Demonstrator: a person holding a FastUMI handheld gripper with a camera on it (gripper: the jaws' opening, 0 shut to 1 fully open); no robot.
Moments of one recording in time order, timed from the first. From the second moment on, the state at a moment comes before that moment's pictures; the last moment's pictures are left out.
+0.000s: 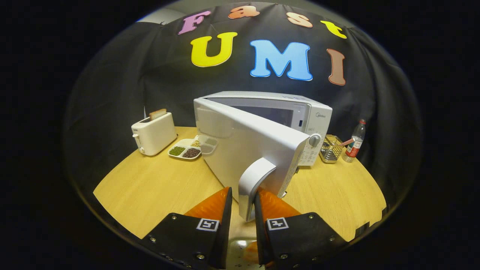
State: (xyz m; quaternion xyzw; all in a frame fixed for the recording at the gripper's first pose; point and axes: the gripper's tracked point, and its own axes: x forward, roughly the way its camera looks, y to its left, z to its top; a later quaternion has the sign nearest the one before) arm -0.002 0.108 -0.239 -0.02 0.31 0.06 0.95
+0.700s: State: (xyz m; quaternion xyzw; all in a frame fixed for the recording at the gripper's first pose) arm -0.043 0.207 -0.234 -0.05 0.29 0.12 0.95
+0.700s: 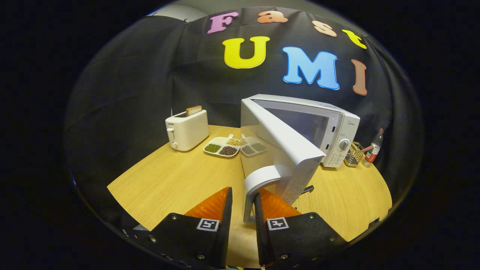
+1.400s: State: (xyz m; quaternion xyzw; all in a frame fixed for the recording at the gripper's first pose) arm -0.094 0.277 -0.180 0.02 0.26 0.26 0.93
